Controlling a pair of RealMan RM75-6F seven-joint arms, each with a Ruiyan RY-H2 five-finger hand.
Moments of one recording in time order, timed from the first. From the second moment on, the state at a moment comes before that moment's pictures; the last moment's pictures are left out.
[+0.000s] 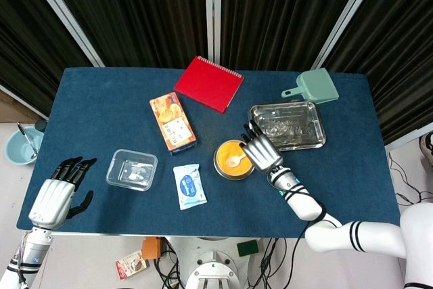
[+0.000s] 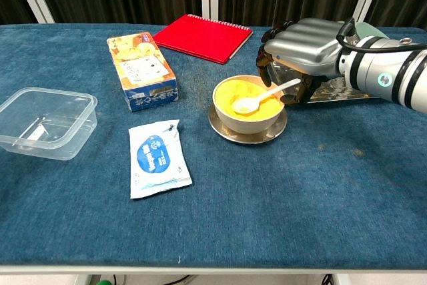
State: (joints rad) left arm -0.12 -1.16 0.04 -1.71 1.67 1.49 0.08; right arm 0.88 -1.53 0.08 -1.59 -1.01 1.00 -0.80
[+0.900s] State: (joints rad) left arm -0.11 -1.16 0.04 -1.69 1.66 1.50 0.06; right arm 0.90 -1.56 0.09 -1.55 -0.99 0.98 -0.81
